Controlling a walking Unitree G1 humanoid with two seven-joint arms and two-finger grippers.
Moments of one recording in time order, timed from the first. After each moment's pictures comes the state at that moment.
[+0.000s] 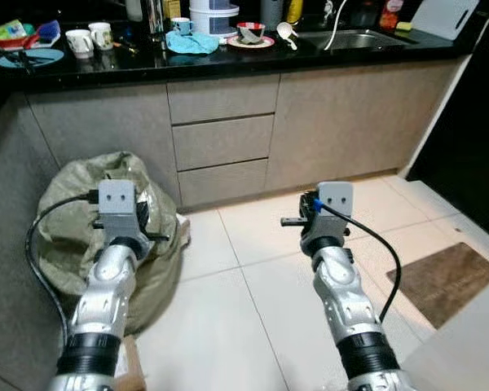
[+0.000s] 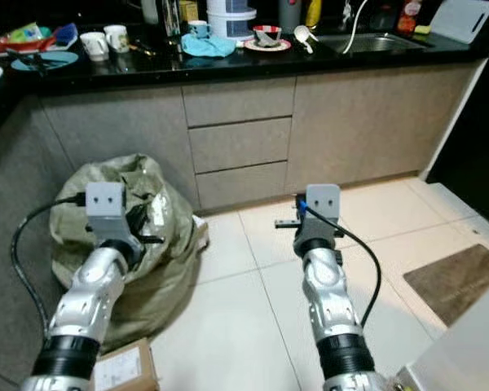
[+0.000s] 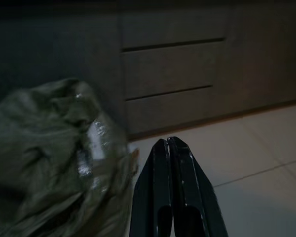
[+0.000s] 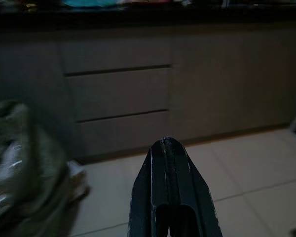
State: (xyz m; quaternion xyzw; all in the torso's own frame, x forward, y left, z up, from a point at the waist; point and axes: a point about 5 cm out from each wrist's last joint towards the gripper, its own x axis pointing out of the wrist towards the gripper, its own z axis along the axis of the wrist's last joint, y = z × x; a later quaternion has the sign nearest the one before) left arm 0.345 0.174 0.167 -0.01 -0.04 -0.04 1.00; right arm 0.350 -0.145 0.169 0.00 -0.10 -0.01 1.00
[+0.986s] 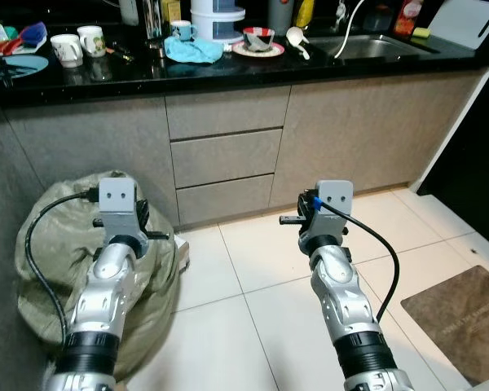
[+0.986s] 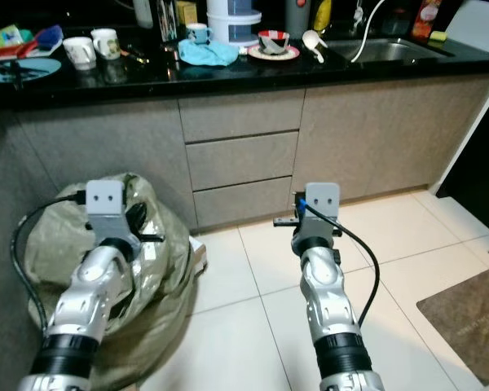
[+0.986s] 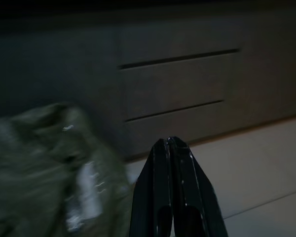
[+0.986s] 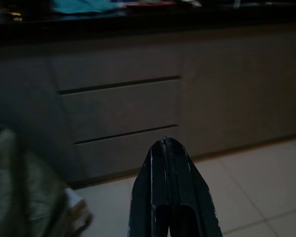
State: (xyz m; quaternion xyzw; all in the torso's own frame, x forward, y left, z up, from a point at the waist) left arm 0.344 0.181 0.168 -0.01 -0.04 -0.03 1.00; right arm 0.350 -0.141 0.169 0.02 -0.09 -0.01 1.00
